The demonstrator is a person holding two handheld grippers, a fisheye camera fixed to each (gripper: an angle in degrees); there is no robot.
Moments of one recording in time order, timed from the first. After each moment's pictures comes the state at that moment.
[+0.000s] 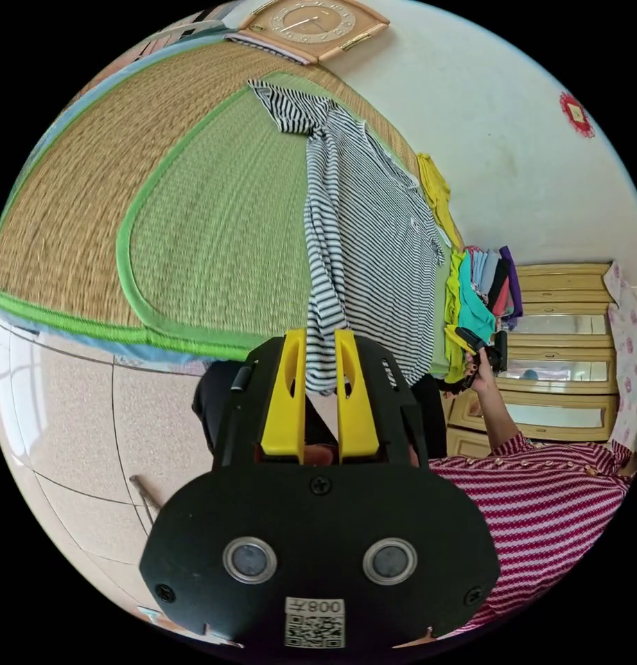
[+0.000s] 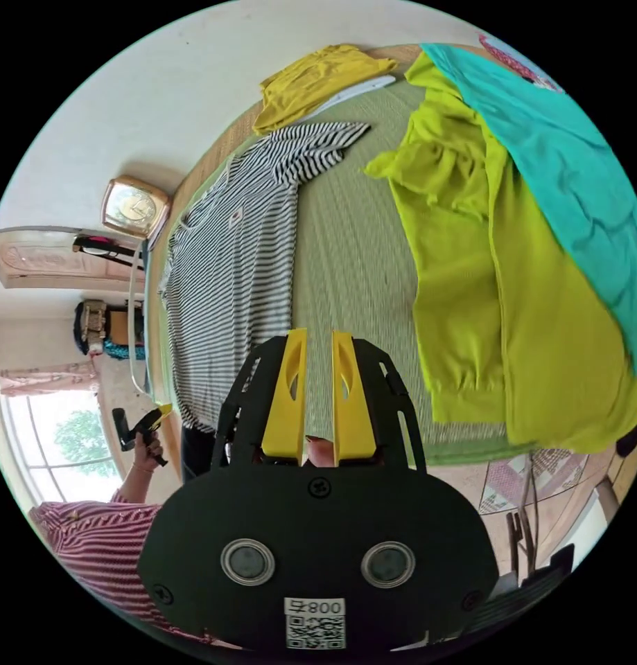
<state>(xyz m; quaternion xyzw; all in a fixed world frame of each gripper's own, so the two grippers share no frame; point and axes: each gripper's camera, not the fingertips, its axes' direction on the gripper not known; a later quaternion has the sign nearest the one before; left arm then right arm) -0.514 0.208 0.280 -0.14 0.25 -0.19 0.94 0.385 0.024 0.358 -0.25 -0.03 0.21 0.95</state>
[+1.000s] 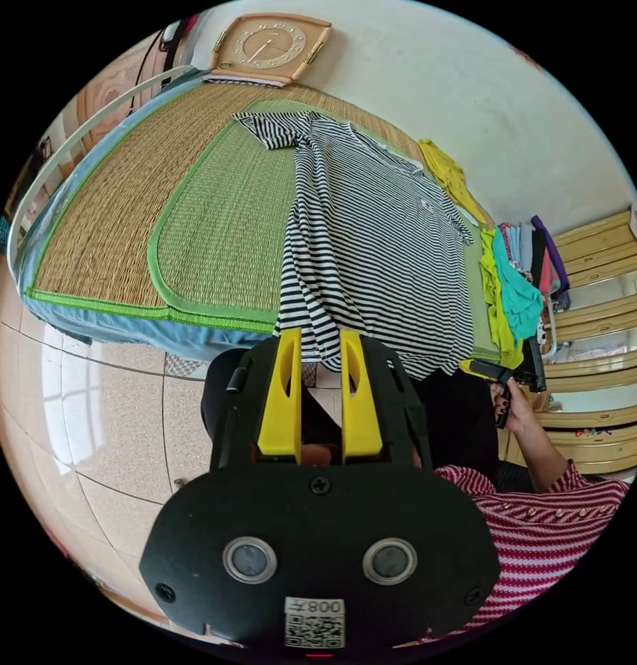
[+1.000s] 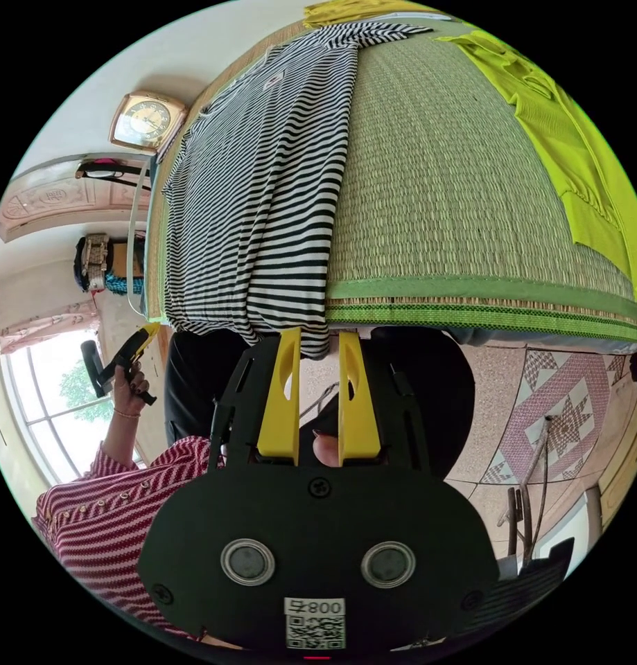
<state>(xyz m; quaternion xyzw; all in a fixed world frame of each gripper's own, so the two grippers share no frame) -0.447 0.275 0.166 -0.12 0.11 -0.13 0.98 0.330 0.139 0.400 -0.36 -0.07 0.15 0.92</state>
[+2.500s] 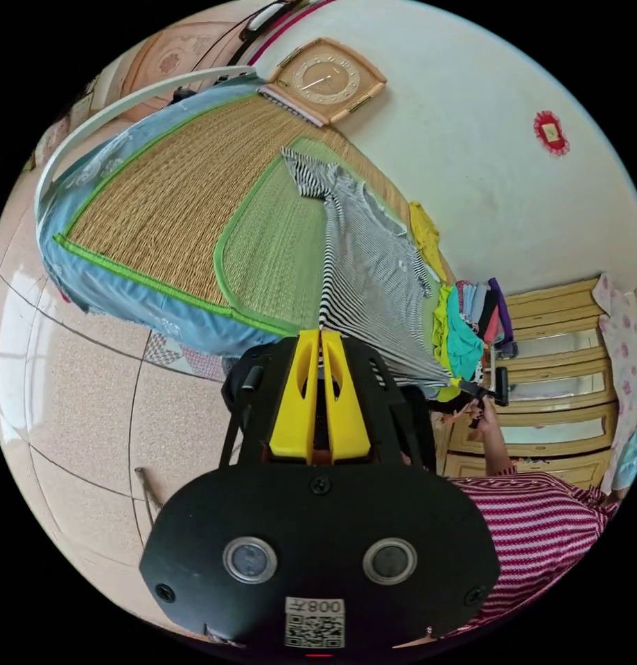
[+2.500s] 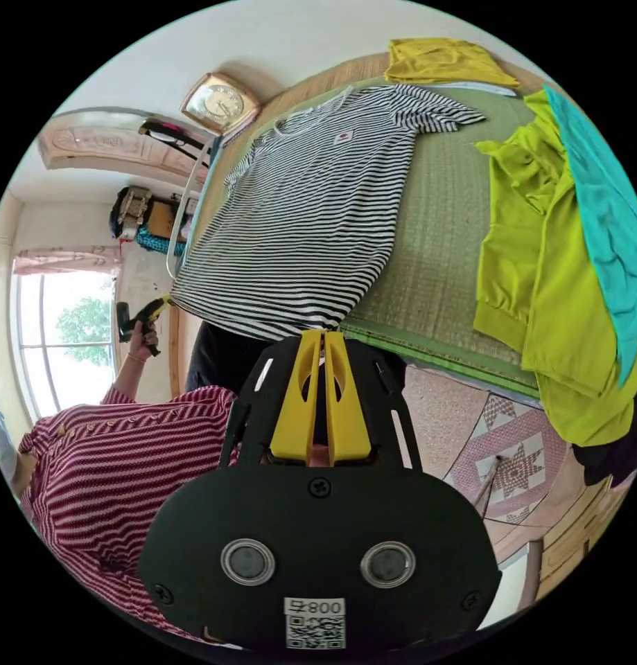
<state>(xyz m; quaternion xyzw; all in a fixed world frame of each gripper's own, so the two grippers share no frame) -0.577 0.337 0.093 -0.13 0.19 -0.25 0.94 0.387 0.054 0.324 -0.34 -0.12 0.06 0.93</state>
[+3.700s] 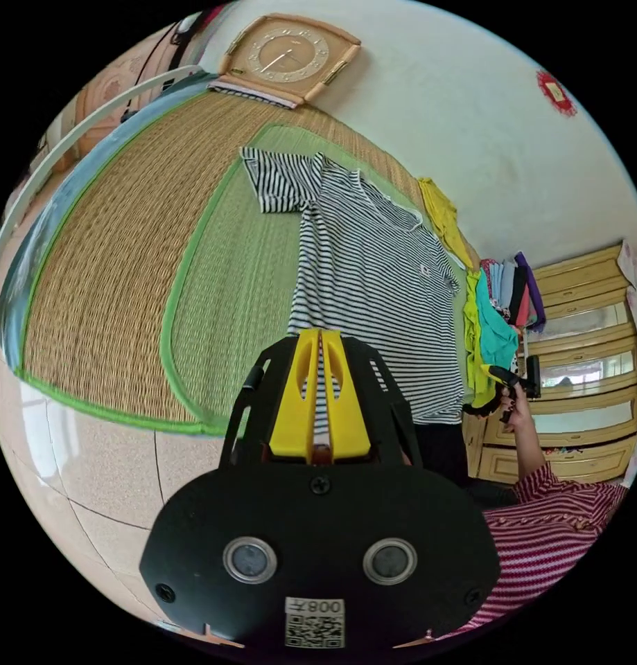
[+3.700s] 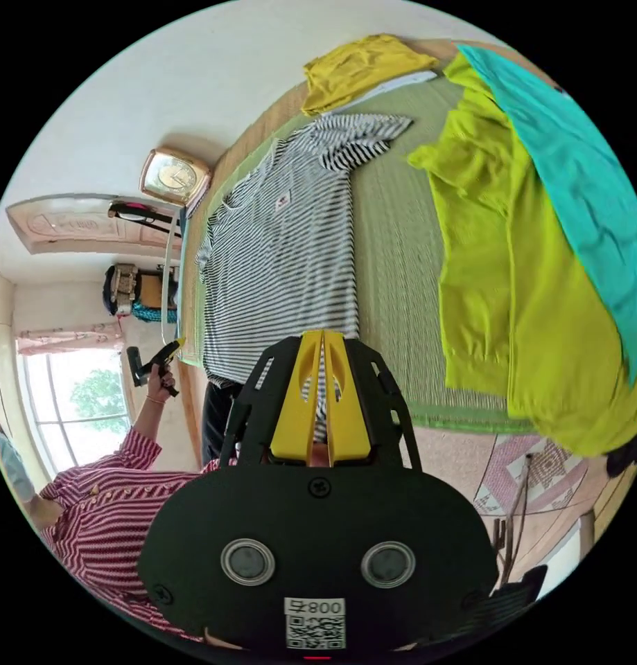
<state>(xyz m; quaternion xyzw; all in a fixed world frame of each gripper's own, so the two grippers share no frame) -0.483 0.095 0.322 -0.08 0.16 -0.16 0.97 0.427 -0.013 0.379 -0.28 -0.08 0.14 0.95</state>
